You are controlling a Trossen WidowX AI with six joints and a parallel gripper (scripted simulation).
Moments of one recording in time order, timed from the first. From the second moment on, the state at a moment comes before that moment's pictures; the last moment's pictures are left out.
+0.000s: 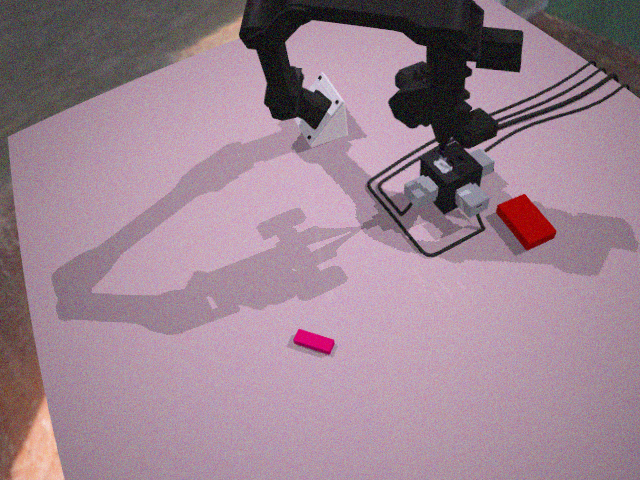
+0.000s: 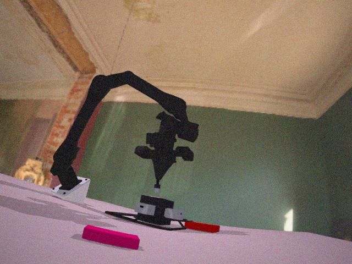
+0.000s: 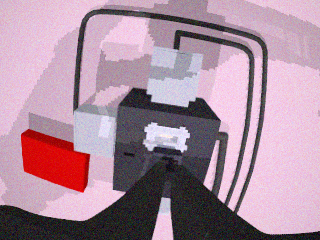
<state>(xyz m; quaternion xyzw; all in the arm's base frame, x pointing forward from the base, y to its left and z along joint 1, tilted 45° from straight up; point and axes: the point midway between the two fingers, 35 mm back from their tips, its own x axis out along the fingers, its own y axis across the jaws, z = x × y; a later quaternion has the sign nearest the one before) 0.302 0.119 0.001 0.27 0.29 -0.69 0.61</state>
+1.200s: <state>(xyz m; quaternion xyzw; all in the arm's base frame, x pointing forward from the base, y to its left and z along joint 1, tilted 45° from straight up) 0.303 0.122 0.004 0.06 0.49 -0.56 0.66</state>
